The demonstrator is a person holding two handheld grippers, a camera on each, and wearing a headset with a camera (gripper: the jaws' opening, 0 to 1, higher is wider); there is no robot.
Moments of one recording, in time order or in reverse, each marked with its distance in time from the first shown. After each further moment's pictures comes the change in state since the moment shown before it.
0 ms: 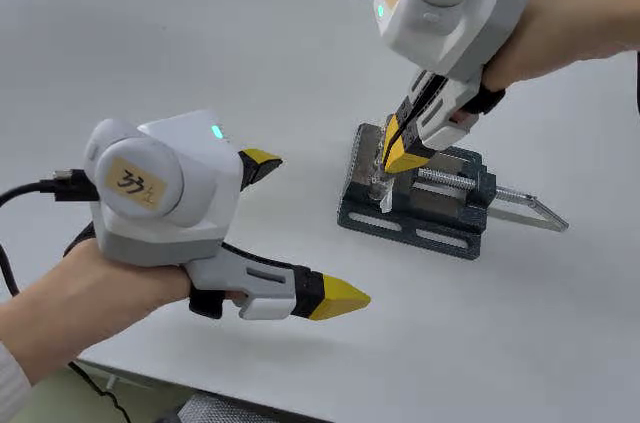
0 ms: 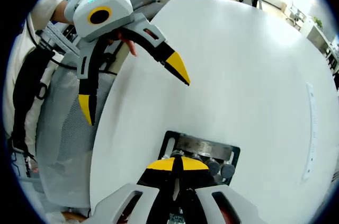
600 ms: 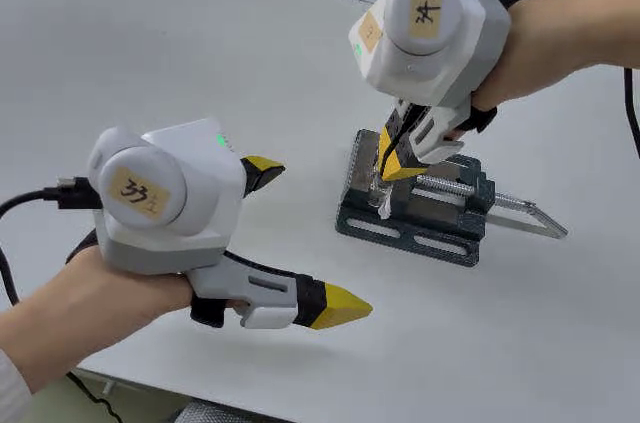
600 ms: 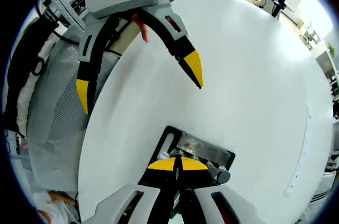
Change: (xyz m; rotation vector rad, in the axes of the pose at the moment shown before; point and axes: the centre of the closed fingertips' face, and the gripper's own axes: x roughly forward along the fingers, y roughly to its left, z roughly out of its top) left arm 0.004 0.000 0.000 -0.001 0.000 -0.011; right arm 0.006 0.000 0.002 -0.102 0.112 -0.054
